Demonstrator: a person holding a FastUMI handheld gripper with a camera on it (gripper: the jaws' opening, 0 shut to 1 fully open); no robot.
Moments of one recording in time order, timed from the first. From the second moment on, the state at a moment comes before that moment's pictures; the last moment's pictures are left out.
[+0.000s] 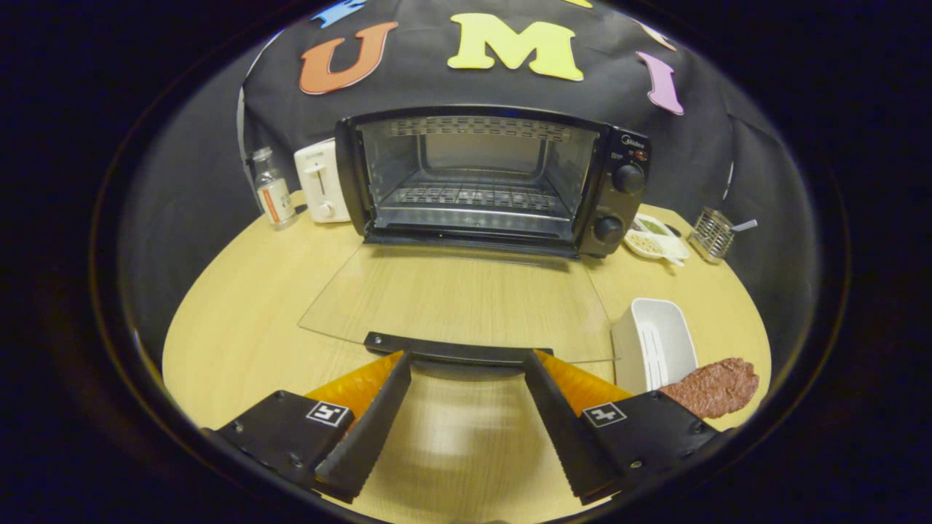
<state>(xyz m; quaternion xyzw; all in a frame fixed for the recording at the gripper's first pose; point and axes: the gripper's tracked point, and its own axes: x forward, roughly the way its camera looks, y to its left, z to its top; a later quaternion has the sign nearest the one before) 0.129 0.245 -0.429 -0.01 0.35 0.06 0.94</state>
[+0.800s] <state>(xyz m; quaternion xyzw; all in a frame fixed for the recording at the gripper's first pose) 0.120 0.026 -0.390 0.05 0.37 0.11 0.92</state>
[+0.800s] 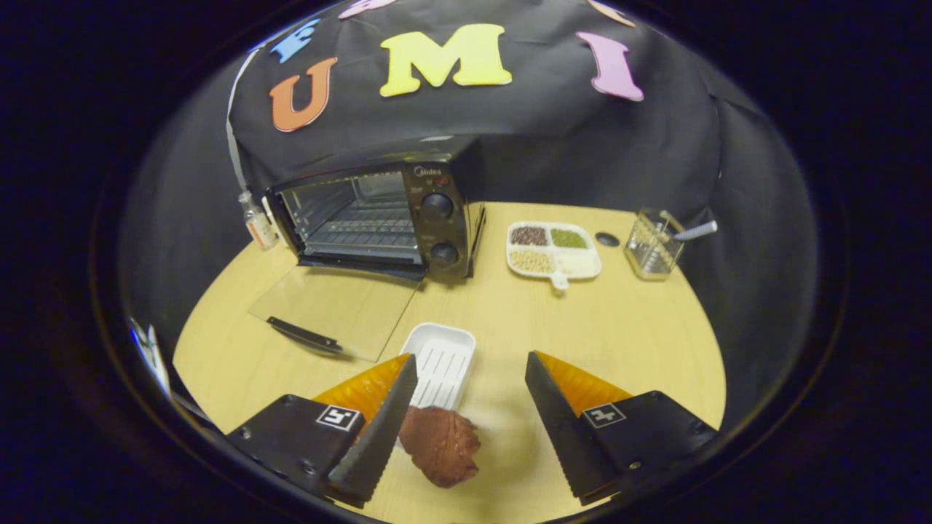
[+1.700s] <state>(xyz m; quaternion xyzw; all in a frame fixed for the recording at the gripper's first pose) 0.085 0.052 -0.370 0.27 0.45 0.20 0.83</state>
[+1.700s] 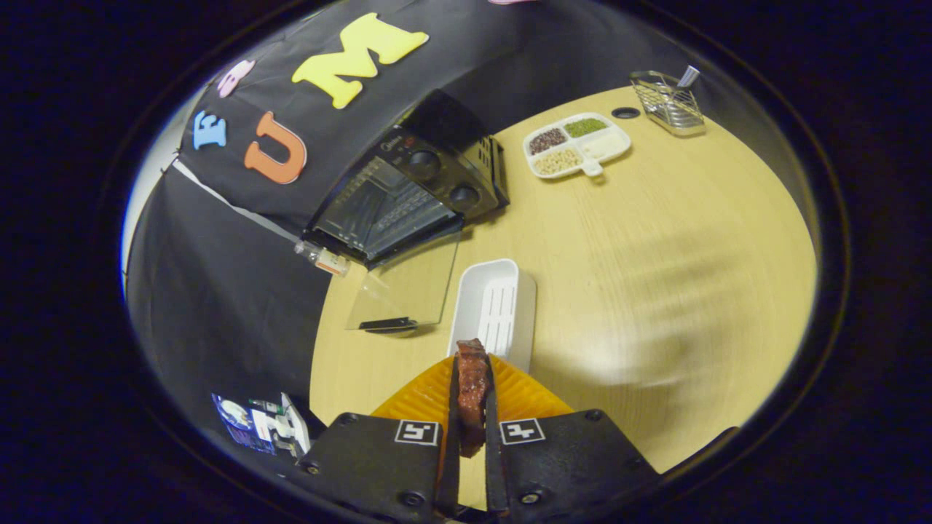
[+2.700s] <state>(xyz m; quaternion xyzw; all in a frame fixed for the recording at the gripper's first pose) 0.243 0.239 -0.330 0.56 0.20 0.08 0.80</state>
